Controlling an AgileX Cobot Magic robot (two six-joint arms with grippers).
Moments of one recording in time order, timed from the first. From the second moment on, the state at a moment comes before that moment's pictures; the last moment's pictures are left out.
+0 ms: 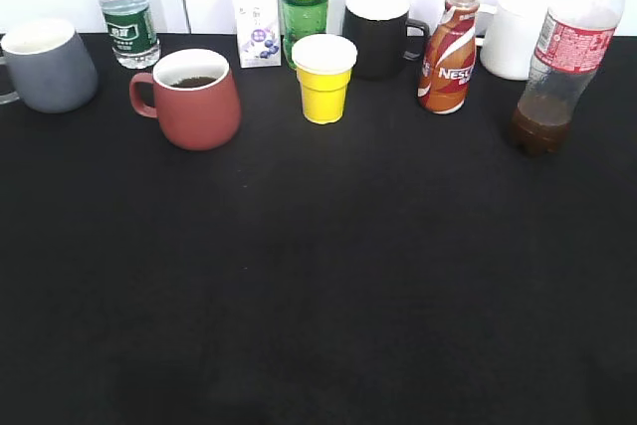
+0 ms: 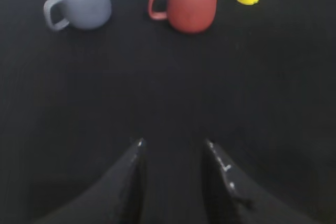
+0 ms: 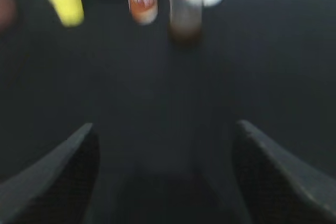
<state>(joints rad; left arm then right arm) -0.28 0.18 -0.64 -0.02 1.08 0.00 -0.03 0.07 -0.56 0.23 1.00 -0.19</state>
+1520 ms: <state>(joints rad) 0.07 -0.01 -0.52 0.00 1.06 0.00 -0.03 -0.01 -0.50 0.03 1.04 0.02</state>
